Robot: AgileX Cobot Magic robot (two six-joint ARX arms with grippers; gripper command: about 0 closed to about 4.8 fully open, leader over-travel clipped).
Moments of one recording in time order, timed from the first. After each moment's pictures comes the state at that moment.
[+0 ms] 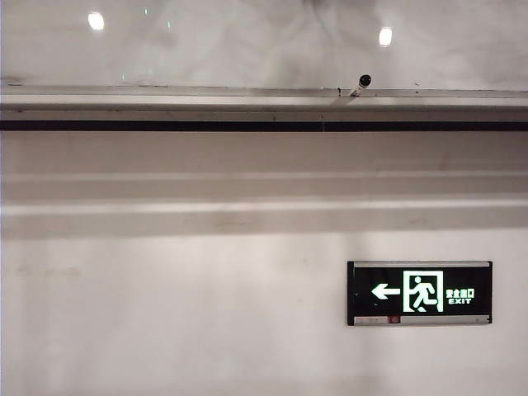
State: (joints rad) left arm -0.58 1.27 1.98 -0.64 0.00 0.14; right arm 0.34 2.10 2.60 -0.37 0.27 -0.27
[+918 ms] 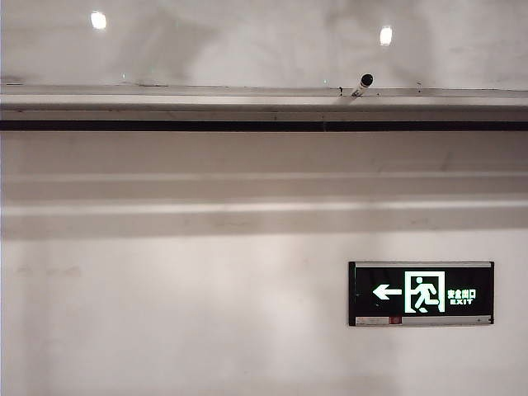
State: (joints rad) left arm -0.76 1.28 1.98 -0.75 0.21 0.14; right arm 0.40 1.63 2.58 -1.16 0.18 -0.12
